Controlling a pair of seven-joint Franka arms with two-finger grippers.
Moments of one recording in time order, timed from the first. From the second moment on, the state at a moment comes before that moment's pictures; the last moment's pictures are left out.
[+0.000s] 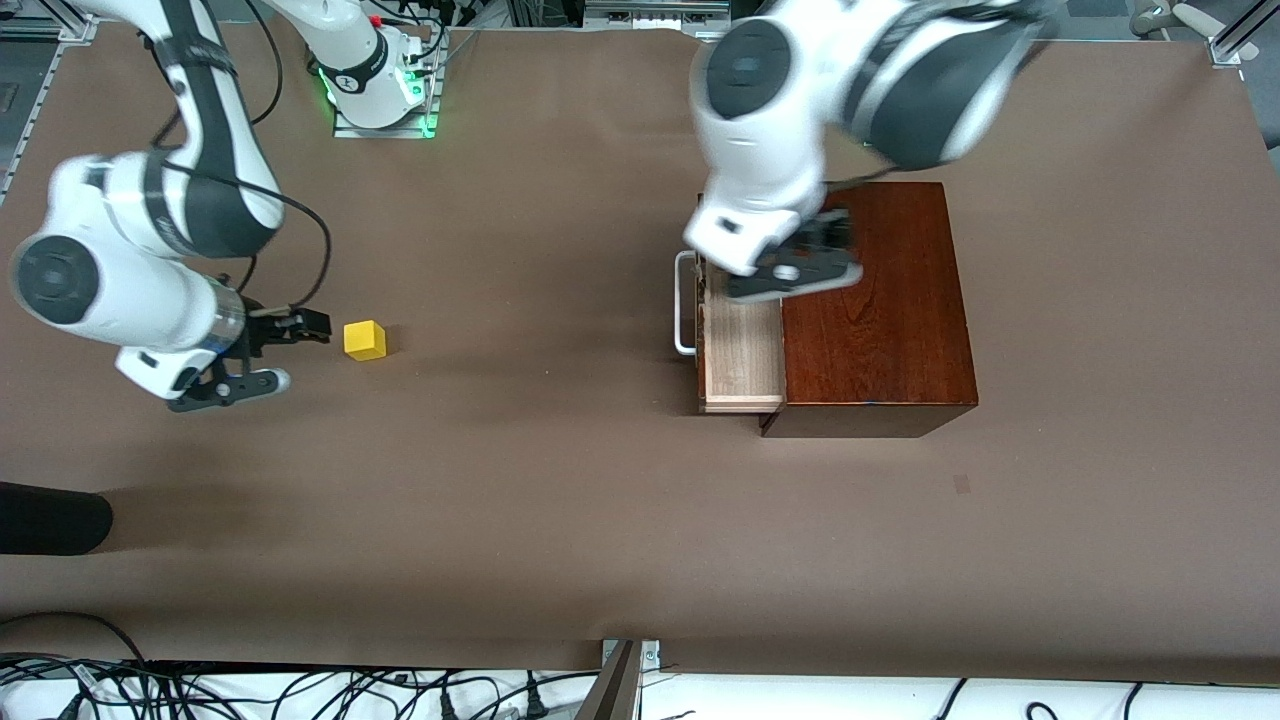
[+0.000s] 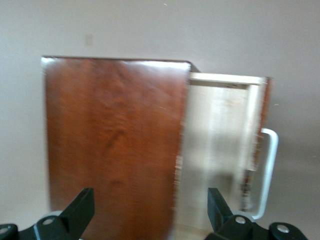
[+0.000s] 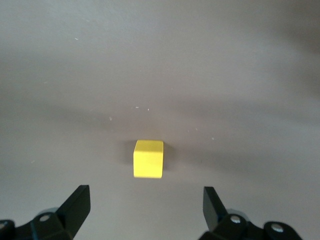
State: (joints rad) left arm -0.24 0.44 -0.49 -1.21 0.33 1.37 -0.77; right arm 0.16 0.31 -0.07 -1.81 0.02 1.96 -0.14
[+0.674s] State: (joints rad) left arm -0.10 0.15 -0.09 -1.43 0.01 1.46 -0.13; right arm 0.16 0.35 -0.07 -2.11 0.05 2.36 -0.14
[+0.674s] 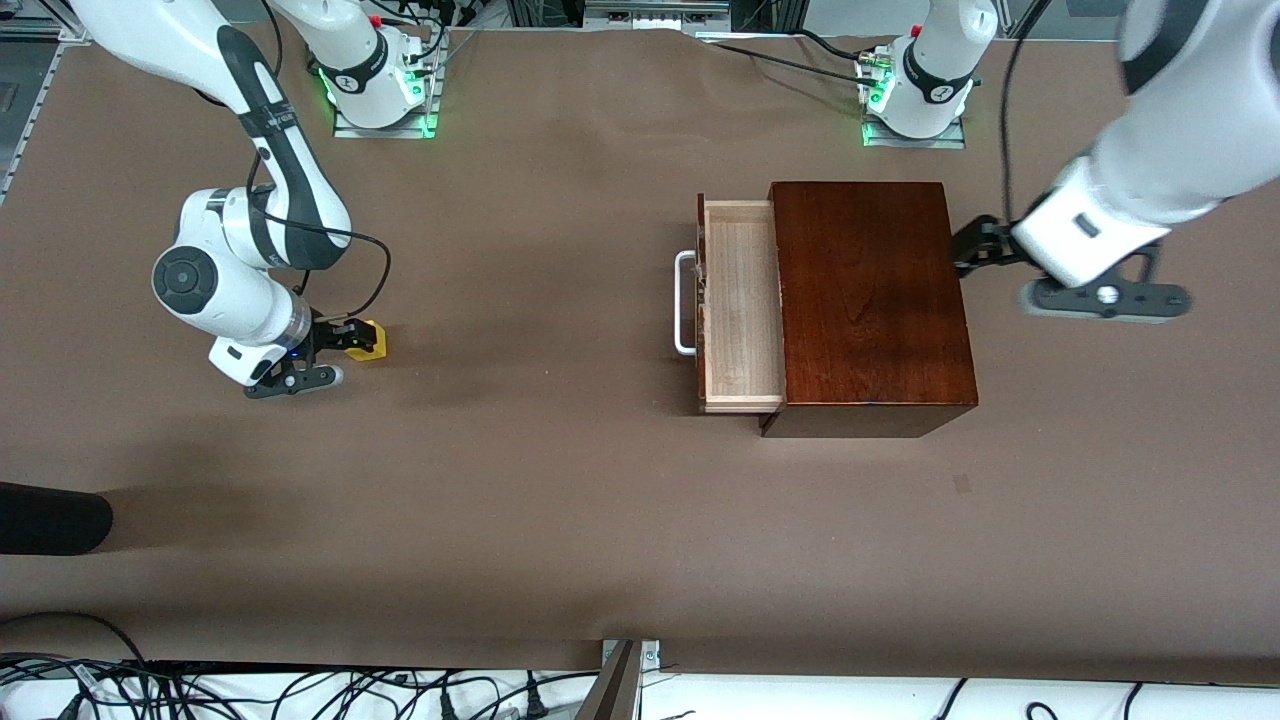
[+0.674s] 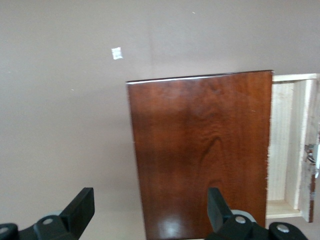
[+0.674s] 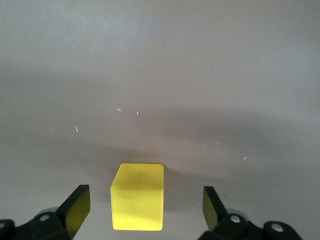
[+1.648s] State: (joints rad) left arm -0.01 -0.04 -0.08 -1.71 0.01 1.67 -0.06; right arm 0.16 0.39 -0.05 -2.21 0.06 2.47 -0.14
